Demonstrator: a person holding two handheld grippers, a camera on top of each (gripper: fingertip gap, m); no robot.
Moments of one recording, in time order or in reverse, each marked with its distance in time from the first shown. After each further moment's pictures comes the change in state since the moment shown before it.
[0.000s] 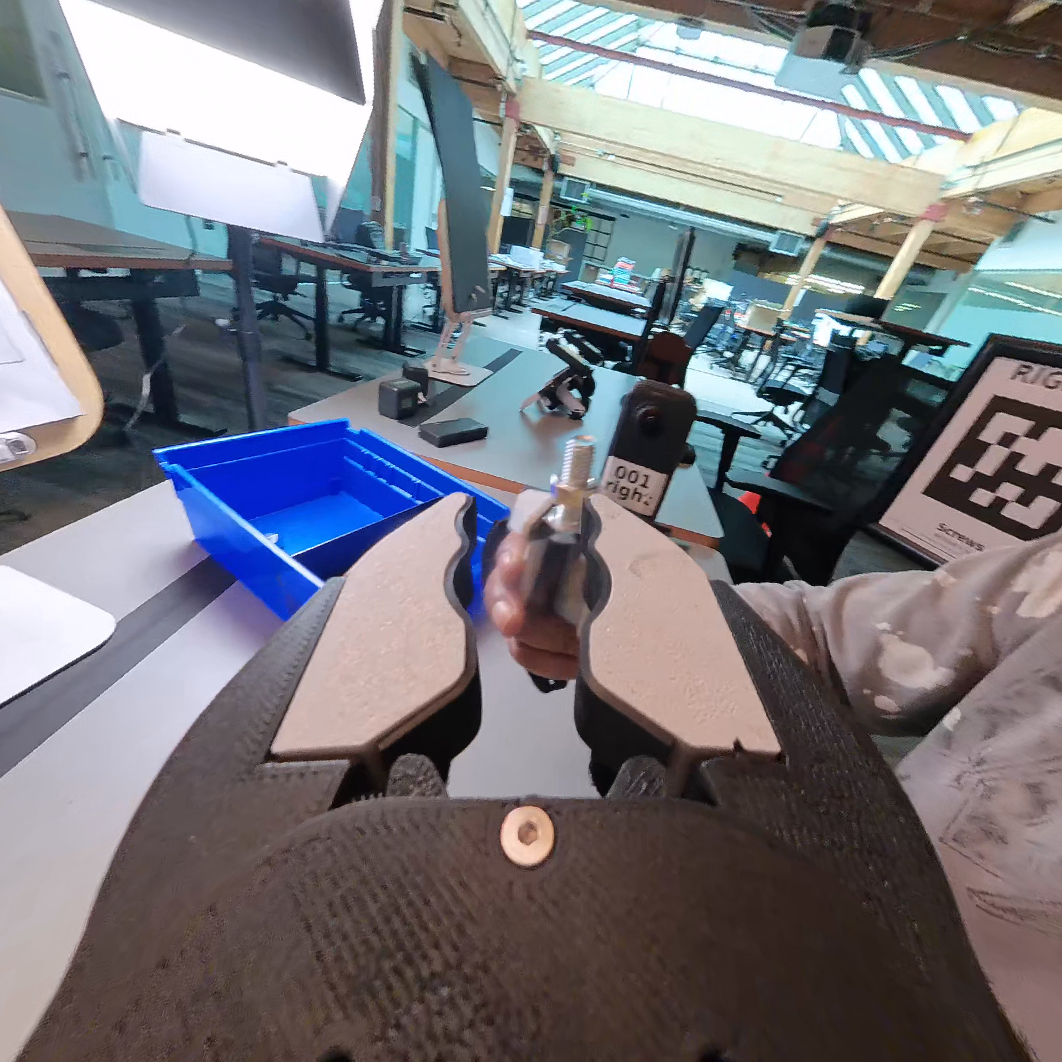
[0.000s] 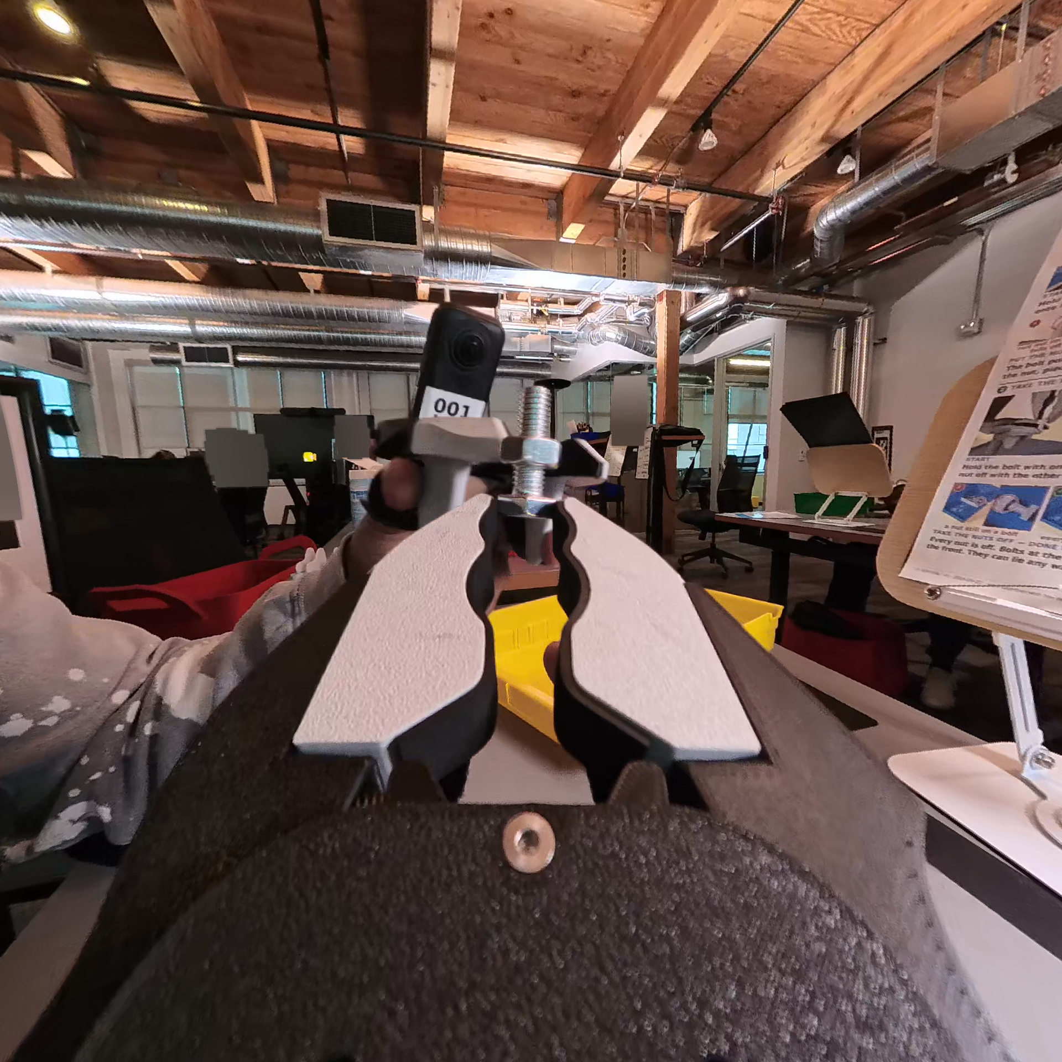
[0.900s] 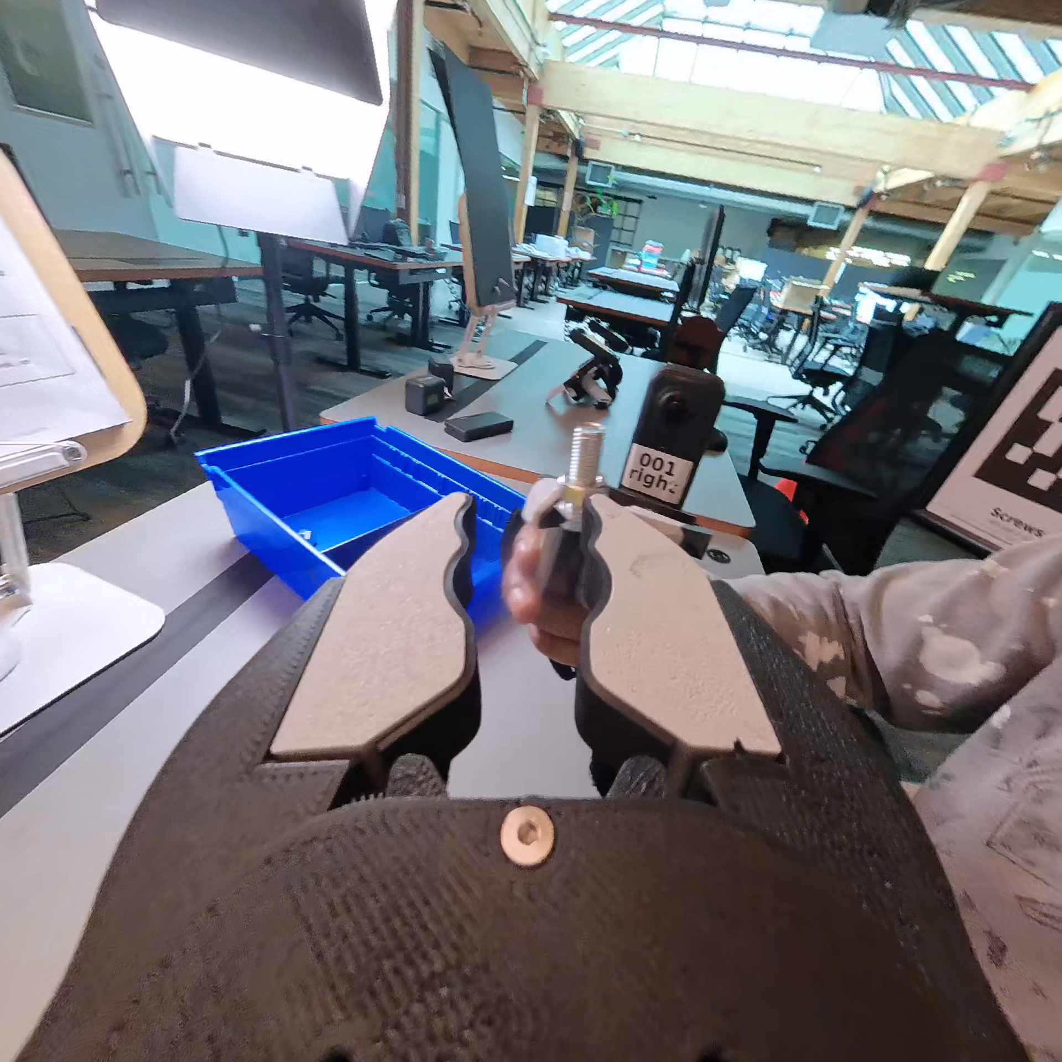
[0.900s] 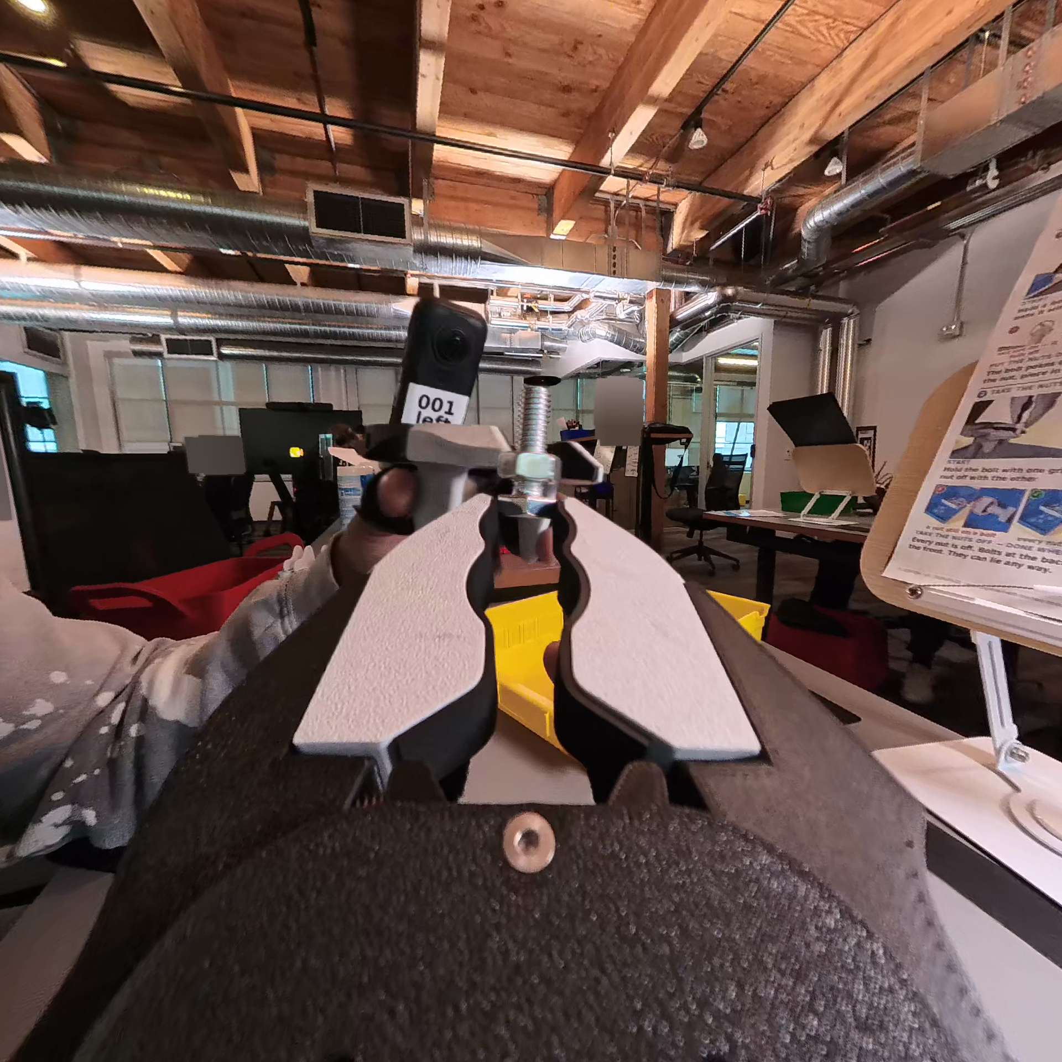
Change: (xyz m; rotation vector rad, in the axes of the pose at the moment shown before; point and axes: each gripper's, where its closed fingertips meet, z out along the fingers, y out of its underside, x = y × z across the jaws) left arm -0.004 0.001 -0.002 -0.019 -0.048 0.050; right arm 0.002 -0.001 0.000 -0.007 0.018 -0.016
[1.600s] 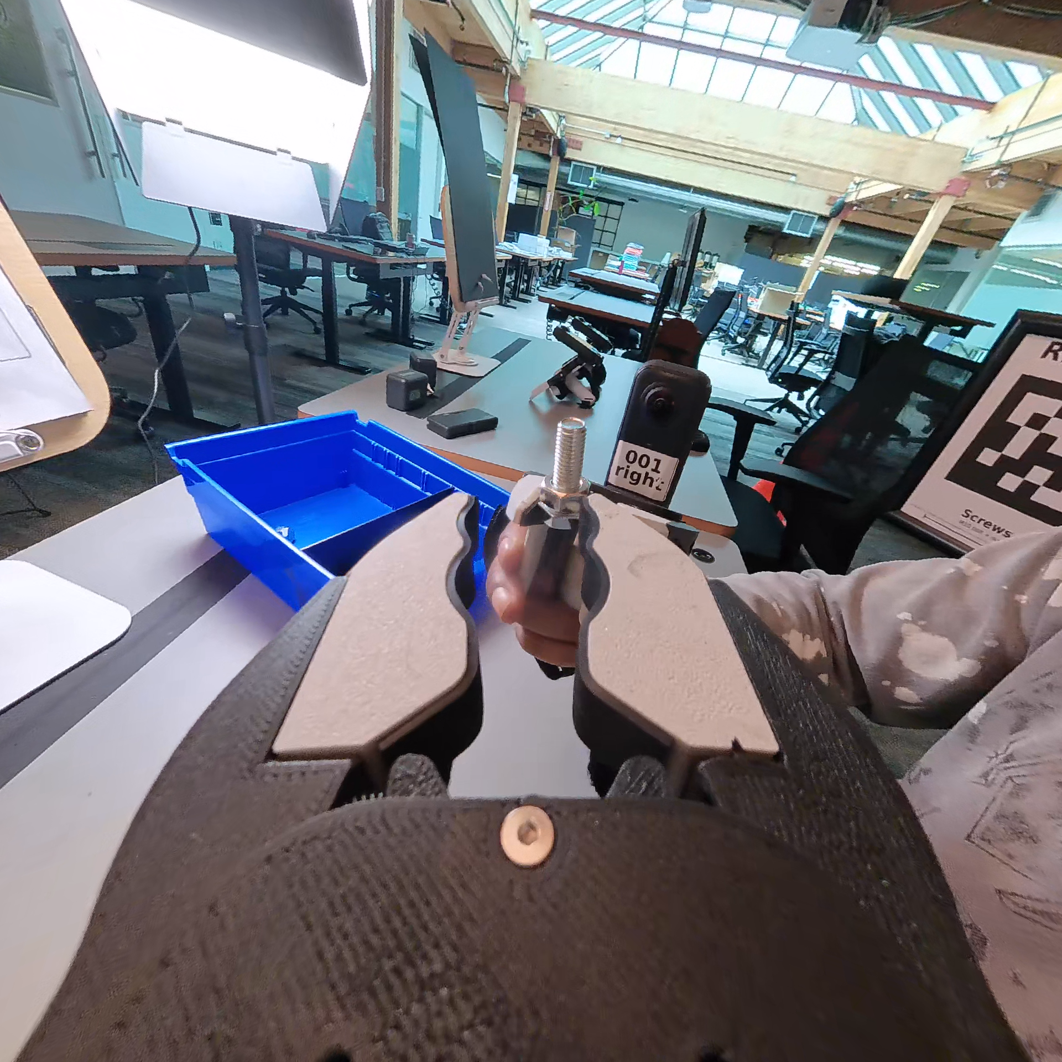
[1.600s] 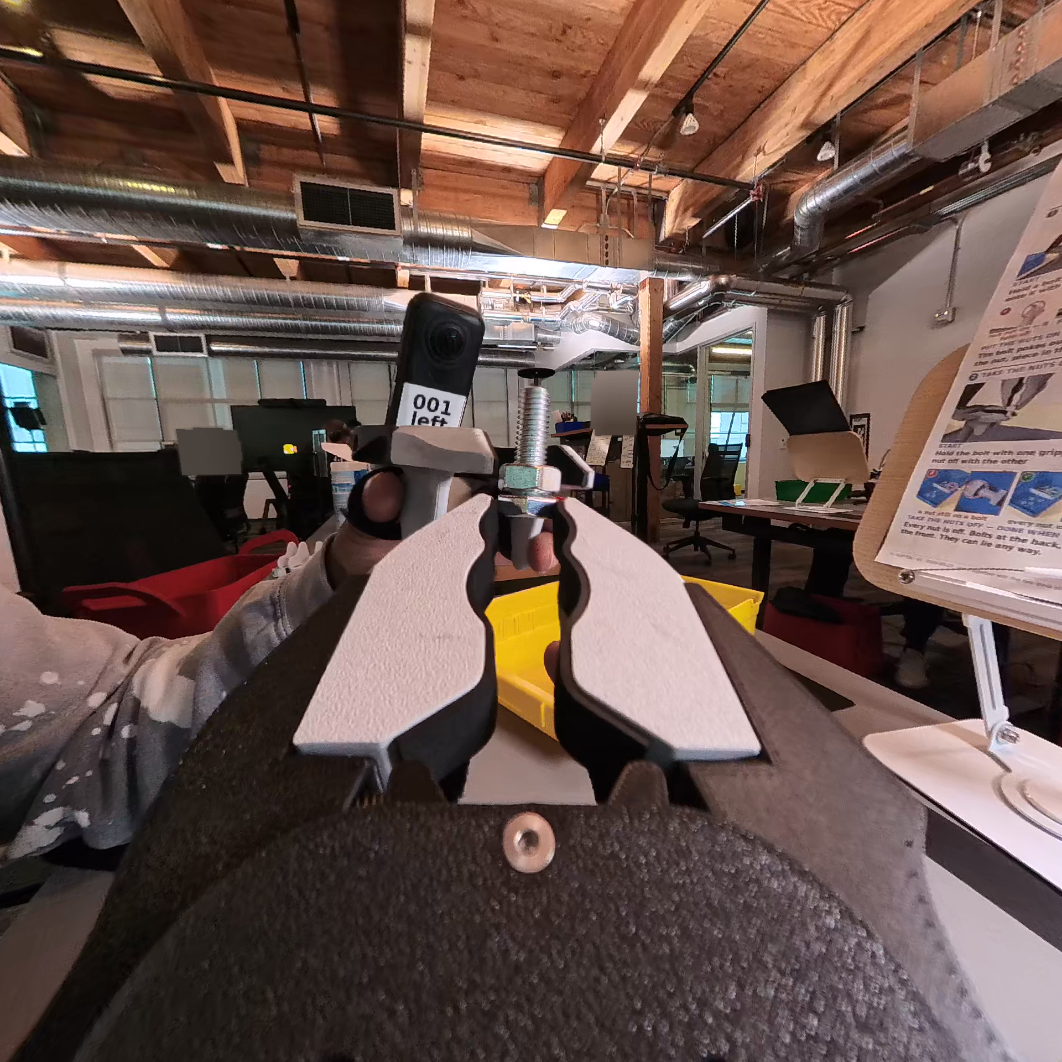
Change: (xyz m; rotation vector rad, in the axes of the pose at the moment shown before) left arm 0.000 0.005 0.004 0.001 0.032 -0.028; right arm 0.005 0.005 -0.001 -0.015 0.015 0.011
